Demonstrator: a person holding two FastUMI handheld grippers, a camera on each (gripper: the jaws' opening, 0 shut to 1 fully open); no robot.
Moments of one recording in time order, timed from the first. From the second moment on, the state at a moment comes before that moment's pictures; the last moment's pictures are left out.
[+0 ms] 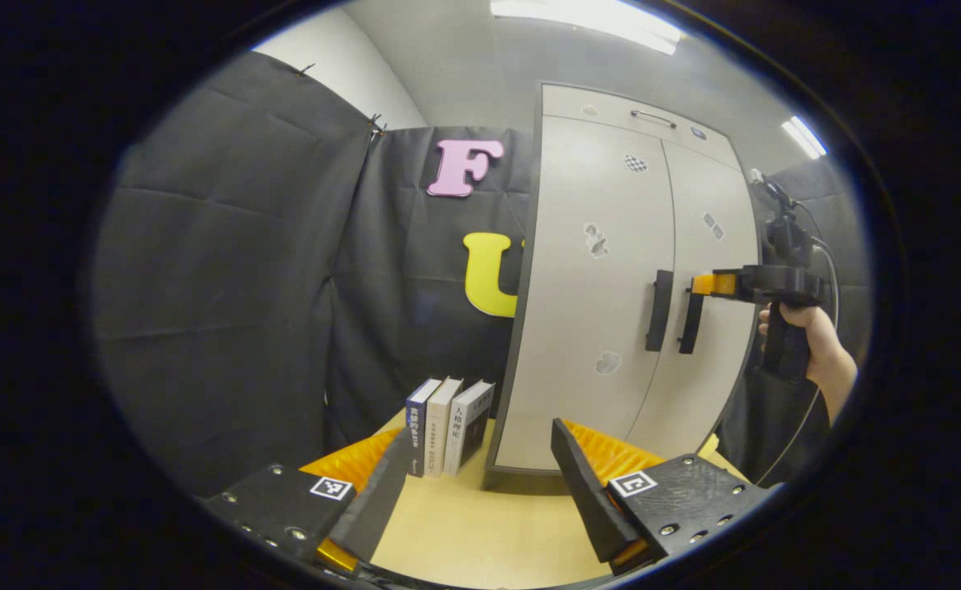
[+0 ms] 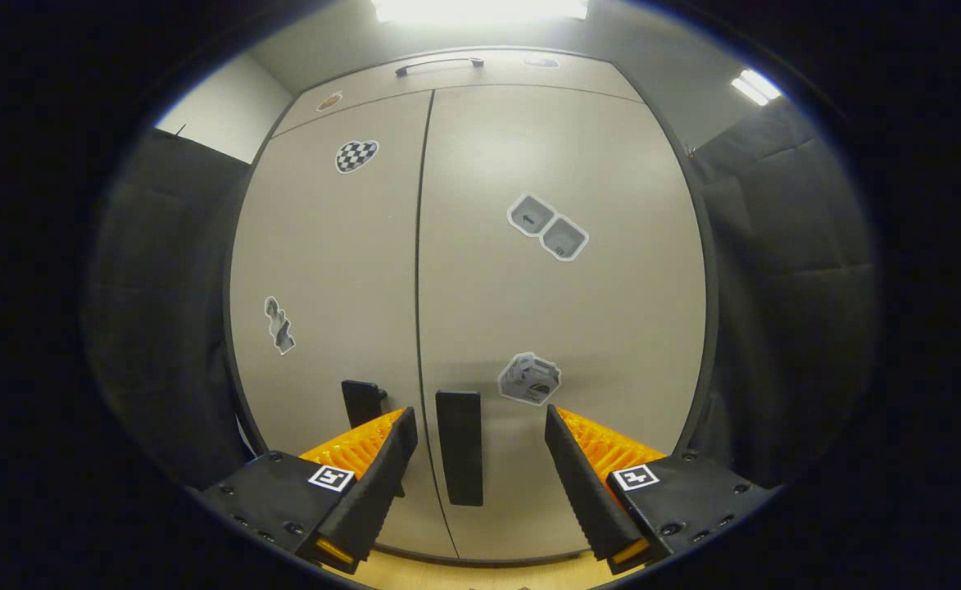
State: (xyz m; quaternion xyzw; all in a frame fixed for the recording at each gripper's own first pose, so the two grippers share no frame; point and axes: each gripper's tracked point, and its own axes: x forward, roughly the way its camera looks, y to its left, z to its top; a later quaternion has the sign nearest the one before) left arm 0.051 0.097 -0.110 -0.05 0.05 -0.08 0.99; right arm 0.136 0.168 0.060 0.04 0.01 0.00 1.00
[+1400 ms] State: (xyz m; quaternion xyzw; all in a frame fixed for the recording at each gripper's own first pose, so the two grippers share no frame) left arm 0.062 0.085 -0.121 -0.06 0.06 -0.12 0.99; right arm 0.169 0.186 0.024 0.04 0.05 0.03 1.00
